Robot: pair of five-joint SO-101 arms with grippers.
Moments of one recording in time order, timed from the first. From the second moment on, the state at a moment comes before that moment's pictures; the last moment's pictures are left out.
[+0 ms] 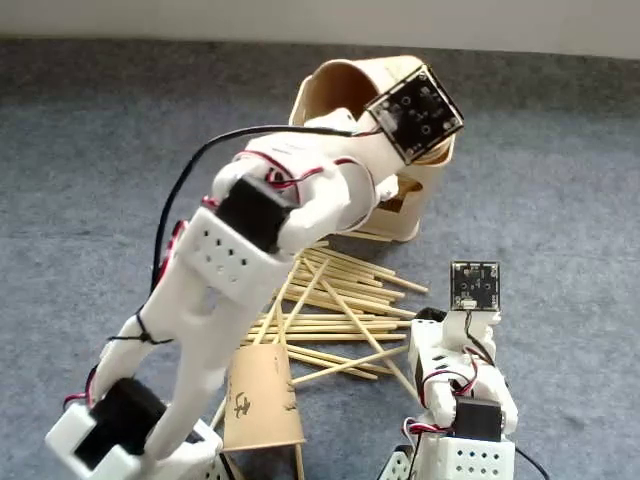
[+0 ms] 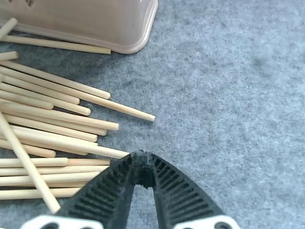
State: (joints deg) left arm 32.6 -10.2 -12.1 67.6 -18.6; right arm 1.0 -104.6 95.7 61.5 6.9
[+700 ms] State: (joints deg) left arm 32.9 -5.7 -23.7 64.9 -15.3; right arm 1.0 -104.6 95.7 61.5 7.0
